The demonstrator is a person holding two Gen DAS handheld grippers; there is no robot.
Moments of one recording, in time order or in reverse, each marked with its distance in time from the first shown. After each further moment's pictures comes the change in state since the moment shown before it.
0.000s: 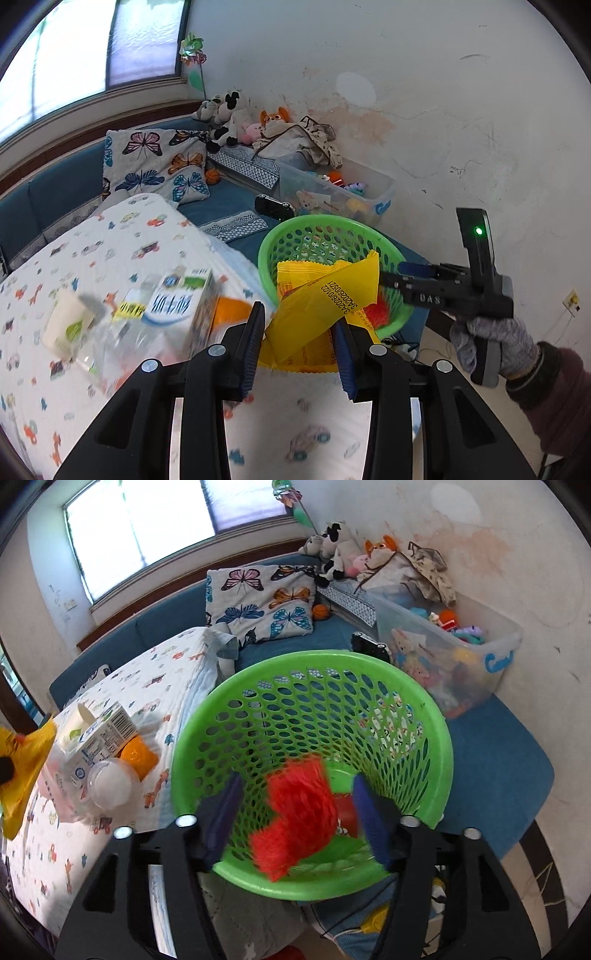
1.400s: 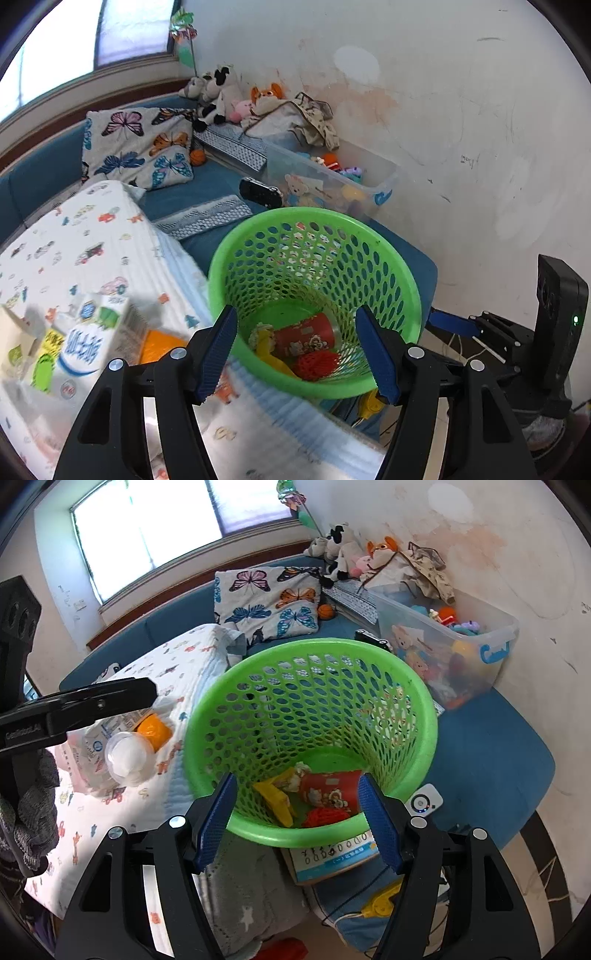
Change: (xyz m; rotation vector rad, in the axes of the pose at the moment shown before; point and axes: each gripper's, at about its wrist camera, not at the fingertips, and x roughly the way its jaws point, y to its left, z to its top) left arm 0.090 -0.034 0.028 -0.033 0.072 -0.006; right arm -0.029 -0.005 -0.029 -0.011 -0.010 0.031
